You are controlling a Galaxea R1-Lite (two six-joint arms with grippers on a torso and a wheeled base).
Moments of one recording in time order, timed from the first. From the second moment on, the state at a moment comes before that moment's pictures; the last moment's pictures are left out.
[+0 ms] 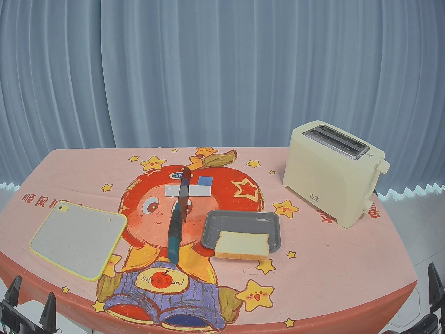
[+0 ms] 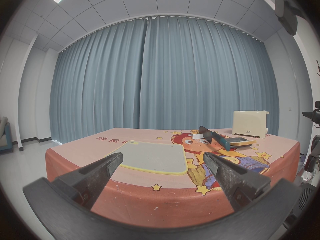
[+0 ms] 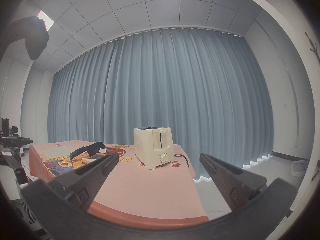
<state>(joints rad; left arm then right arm) 0.00 0.02 -0.02 0.00 0.03 -0.01 0.01 0.08 -0.09 -0.06 0.07 0.06</state>
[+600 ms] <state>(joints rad) 0.00 0.02 -0.02 0.00 0.03 -0.02 0.00 0.17 -0.11 -0.06 0.07 0.06</state>
